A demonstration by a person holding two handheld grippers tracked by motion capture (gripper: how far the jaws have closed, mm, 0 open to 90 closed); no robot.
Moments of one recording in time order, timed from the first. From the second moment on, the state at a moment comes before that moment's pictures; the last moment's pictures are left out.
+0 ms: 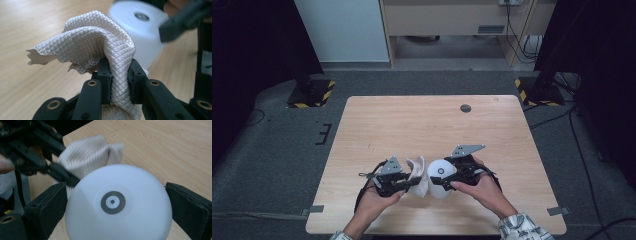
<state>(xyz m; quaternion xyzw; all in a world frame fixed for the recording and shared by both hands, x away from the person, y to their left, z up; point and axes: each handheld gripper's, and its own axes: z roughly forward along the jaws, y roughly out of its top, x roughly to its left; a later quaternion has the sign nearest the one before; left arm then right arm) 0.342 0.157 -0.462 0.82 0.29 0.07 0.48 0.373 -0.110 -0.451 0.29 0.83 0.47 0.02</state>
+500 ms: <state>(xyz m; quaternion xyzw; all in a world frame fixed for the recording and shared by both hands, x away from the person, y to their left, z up) 0.372 0.148 -0.445 0.82 0.30 0.08 0.49 0.357 -0.126 -0.453 0.28 0.82 0.49 0.05</state>
